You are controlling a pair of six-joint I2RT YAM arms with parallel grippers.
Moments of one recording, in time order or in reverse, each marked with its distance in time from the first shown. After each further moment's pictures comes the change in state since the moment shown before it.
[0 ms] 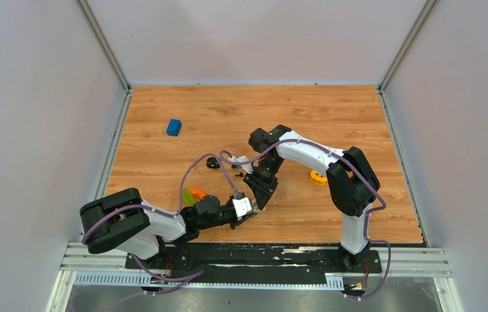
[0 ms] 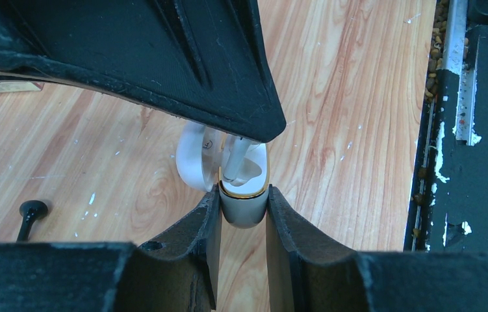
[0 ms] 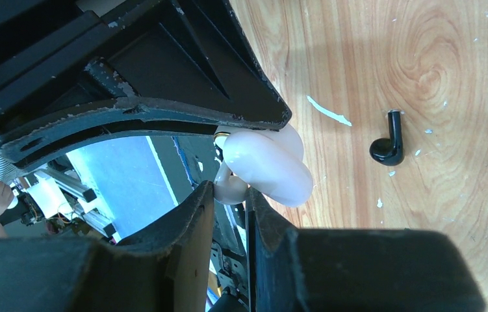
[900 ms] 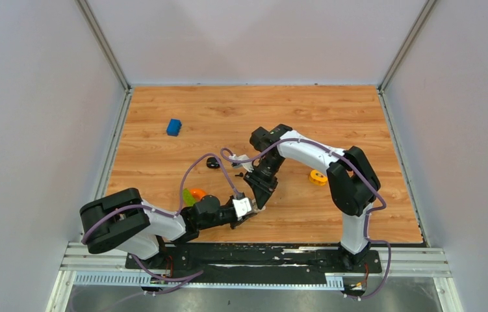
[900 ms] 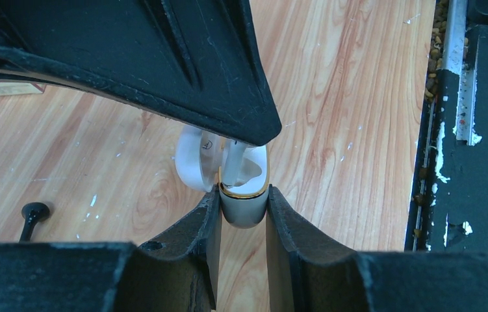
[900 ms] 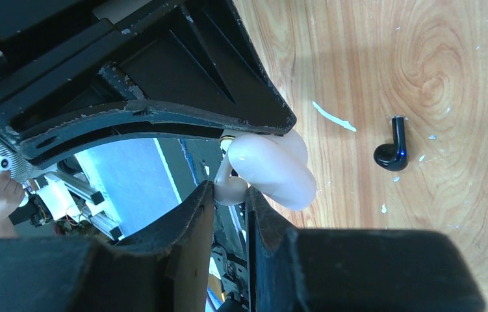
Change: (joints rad) left arm 0.000 0.000 0.000 0.004 0.002 0.008; right arm -0.014 -0.002 0.000 0.005 -0.037 0.001
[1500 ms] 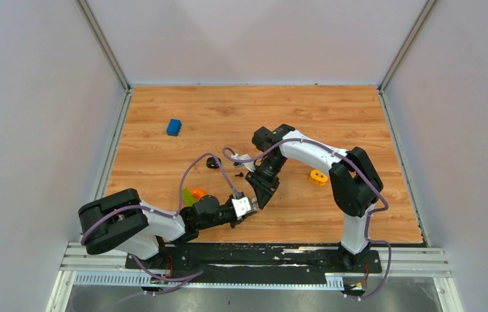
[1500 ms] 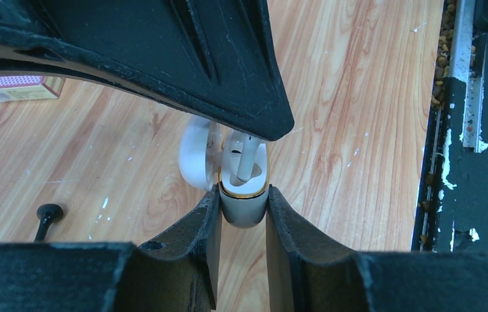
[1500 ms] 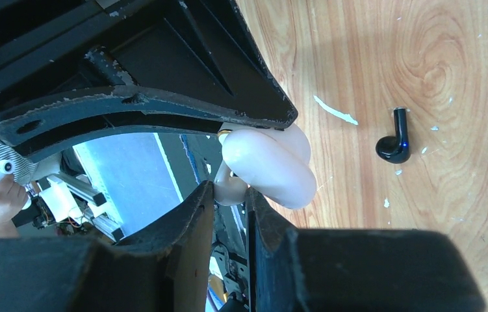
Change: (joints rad) left arm 0.000 -0.012 -0.003 0.008 -0.019 0.010; right arm -0.010 -0.018 -0.021 0.003 -0.009 0.000
